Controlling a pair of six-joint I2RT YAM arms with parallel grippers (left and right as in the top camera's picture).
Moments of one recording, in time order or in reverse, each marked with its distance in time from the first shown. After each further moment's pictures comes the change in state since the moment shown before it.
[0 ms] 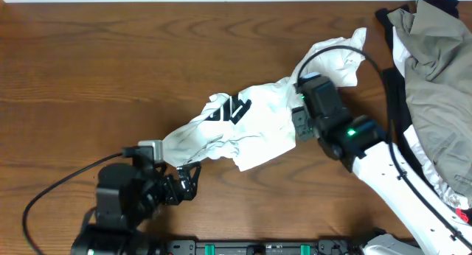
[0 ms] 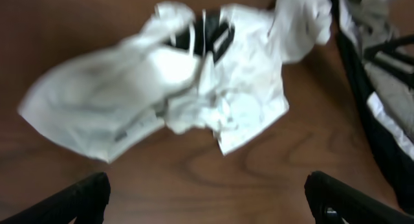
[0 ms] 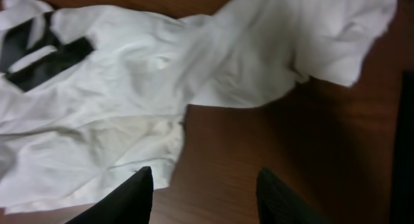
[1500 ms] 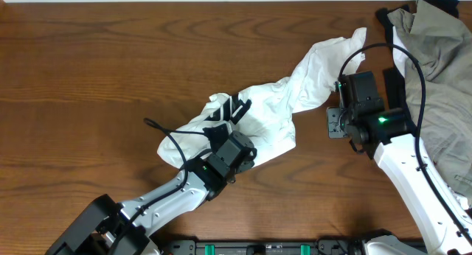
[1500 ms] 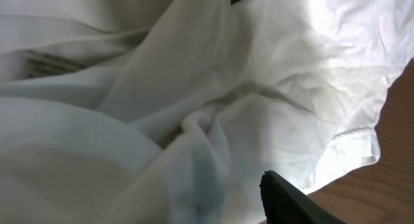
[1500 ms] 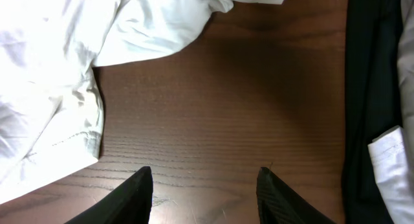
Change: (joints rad) left arm -0.619 0.992 -0.008 0.751 -0.493 -0.689; right arm -0.227 0.000 -0.004 -0.142 -0.019 0.024
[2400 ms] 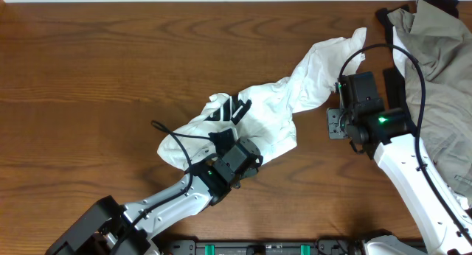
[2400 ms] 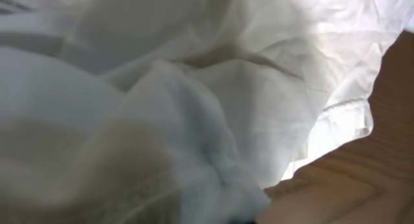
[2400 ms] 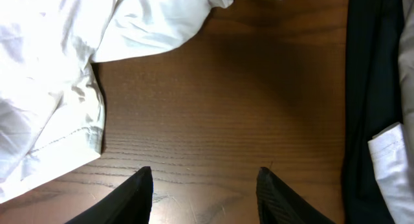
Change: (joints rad) left arm -0.060 0.000 0.000 -0.007 0.006 -0.053; right arm 0.000 0.000 0.000 -0.011 0.000 0.000
